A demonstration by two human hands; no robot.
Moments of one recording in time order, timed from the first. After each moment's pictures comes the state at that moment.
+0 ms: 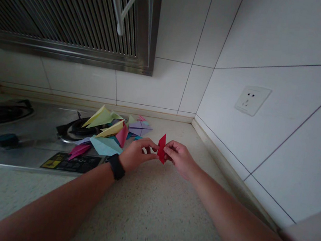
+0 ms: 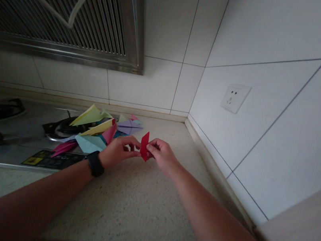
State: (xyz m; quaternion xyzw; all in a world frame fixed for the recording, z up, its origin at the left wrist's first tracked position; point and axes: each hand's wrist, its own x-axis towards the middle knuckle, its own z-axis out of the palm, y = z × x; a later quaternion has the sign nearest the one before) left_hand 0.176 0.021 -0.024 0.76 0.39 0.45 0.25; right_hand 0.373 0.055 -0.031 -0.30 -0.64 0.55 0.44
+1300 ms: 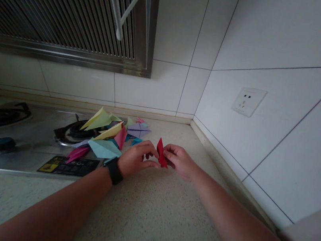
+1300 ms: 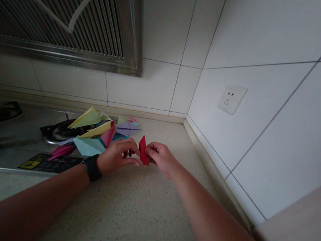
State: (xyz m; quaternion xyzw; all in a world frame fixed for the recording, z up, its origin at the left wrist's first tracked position) left_hand 0.175 0.014 -0.019 0.83 0.32 0.42 0.16; right_hand 0.378 0.051 -0.025 -0.29 -0.61 0.63 0.38
